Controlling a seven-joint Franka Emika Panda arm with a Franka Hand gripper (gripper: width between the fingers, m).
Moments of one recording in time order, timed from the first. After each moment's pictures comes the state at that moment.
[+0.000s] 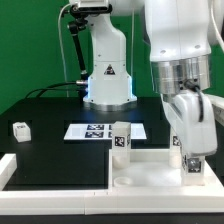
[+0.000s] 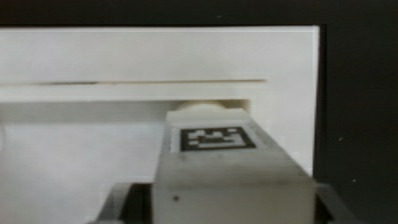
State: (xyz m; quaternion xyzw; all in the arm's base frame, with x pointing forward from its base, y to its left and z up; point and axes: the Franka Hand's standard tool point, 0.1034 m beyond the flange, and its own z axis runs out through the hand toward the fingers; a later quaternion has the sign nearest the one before) arm 0.631 0.116 0.066 -0.65 0.76 0.03 0.07
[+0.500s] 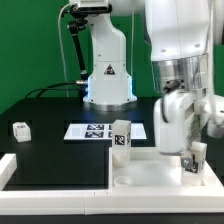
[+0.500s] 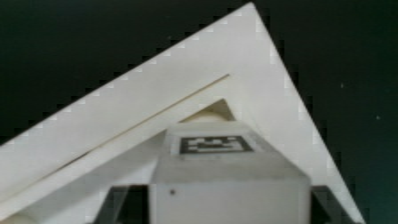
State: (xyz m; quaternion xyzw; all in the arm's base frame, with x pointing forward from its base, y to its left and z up) arm 0.630 0.115 0.066 -0.50 0.86 0.04 0.08
